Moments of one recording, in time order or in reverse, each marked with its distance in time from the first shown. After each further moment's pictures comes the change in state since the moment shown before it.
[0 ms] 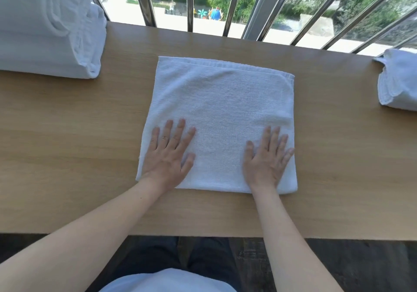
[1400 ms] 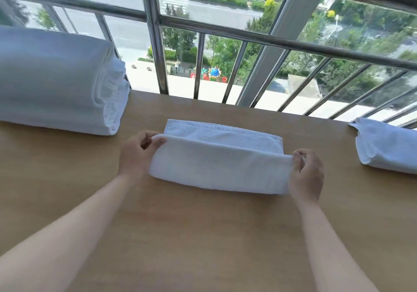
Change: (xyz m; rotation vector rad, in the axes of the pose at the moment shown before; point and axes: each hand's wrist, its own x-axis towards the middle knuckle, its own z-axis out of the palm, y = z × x) left_hand 0.067 -0.082 -0.098 -1.073 0.479 -0.403; right_hand 0.092 0.019 -0.109 0.509 0.418 -0.070
